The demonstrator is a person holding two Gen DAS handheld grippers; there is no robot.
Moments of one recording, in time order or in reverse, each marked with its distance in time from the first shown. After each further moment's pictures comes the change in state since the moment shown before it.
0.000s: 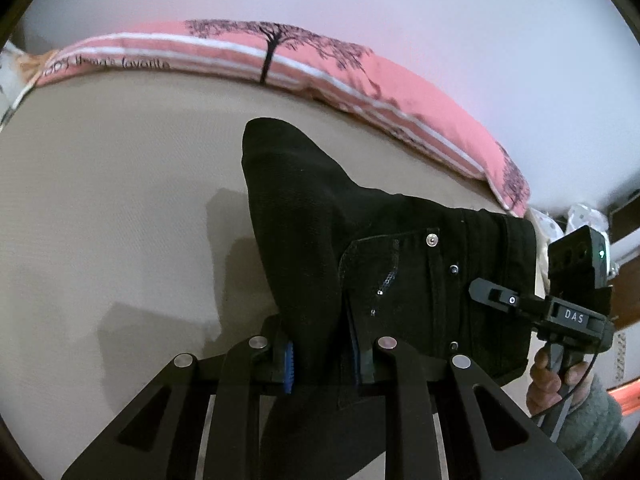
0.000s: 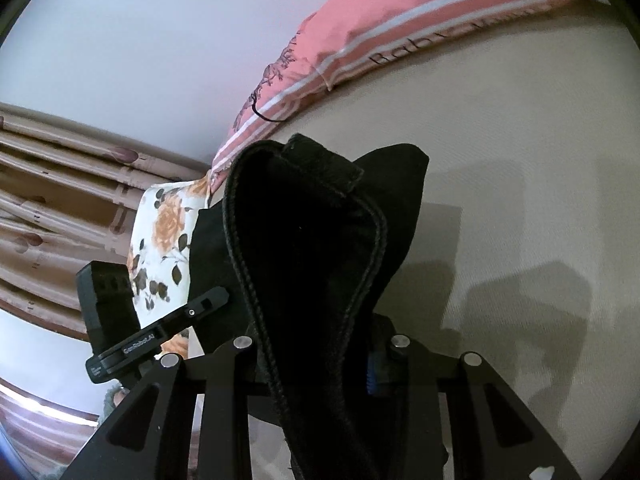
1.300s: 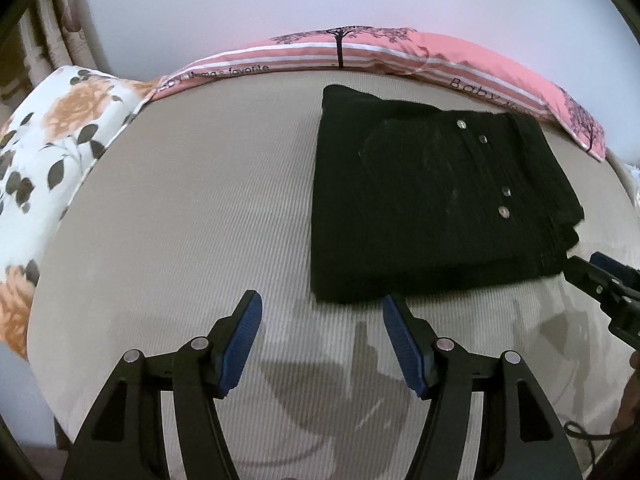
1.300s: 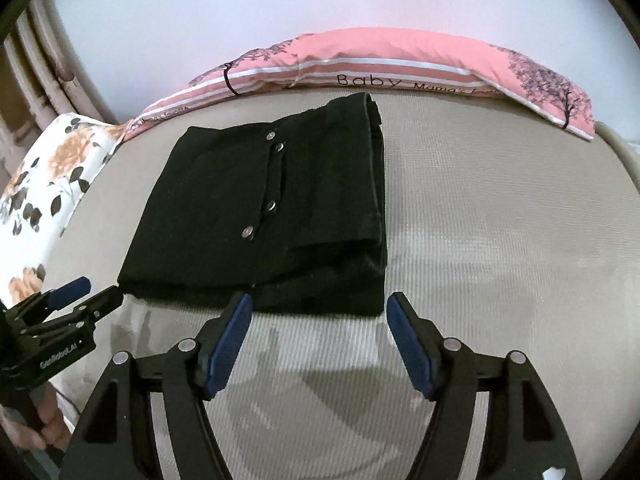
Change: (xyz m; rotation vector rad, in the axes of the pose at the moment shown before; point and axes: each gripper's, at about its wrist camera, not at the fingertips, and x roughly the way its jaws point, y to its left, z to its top) left arm -0.022 -0.017 -0.158 0.098 -0.152 0.474; right arm -0.023 0.060 -0.146 -0.312 -0.204 -0.603
